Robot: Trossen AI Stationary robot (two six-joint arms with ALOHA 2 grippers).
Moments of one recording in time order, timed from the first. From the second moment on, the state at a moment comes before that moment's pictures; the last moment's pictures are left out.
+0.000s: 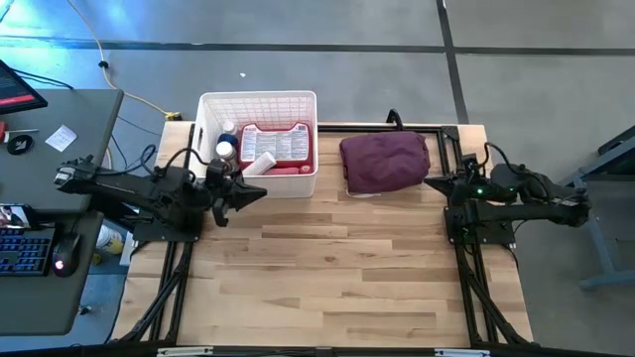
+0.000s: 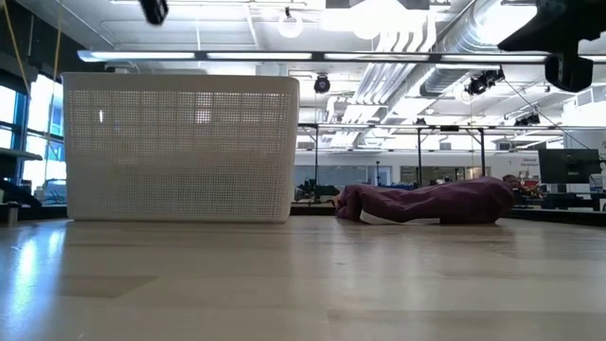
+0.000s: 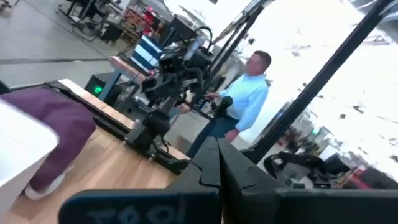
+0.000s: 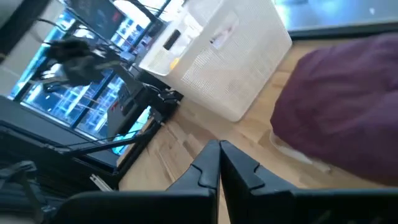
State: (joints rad) left arm -0.19 0.70 0.60 0.25 -0.25 -0.59; right arm -0.01 0.18 0.58 -0.67 0.27 0.93
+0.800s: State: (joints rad) left arm -0.03 0.54 0.22 0.42 -0.05 -0.79; right arm -0.01 0.10 0.05 -0.04 0.21 1.24
